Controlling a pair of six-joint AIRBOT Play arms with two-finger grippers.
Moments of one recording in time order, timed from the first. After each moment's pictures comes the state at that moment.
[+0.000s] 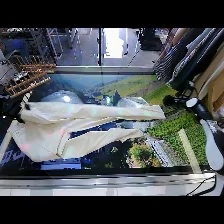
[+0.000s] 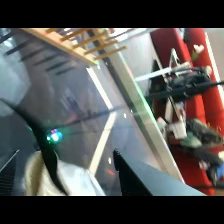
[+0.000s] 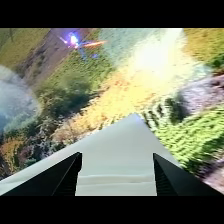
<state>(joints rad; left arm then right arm) 0.64 -1.76 1.45 0.25 -0.58 -1.04 -0.24 -1.70 1.44 -1.06 0.58 1.39</state>
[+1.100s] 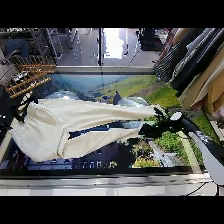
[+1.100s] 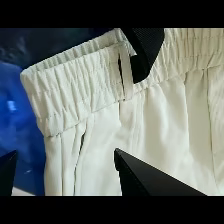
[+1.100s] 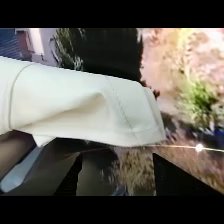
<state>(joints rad) 0.81 -1.73 1.44 1.05 -1.10 -1.27 -0.08 -1.56 1.06 -0.90 1.10 1.29</state>
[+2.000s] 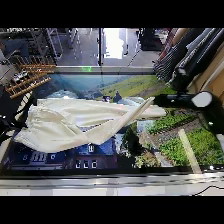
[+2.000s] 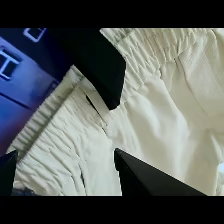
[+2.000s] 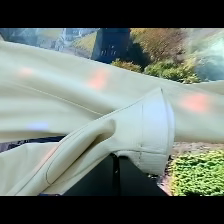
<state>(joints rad) 0.79 -1.73 1.43 1.01 -1.20 -1.27 -0.05 -1.20 1.33 -1.11 0.98 1.34</state>
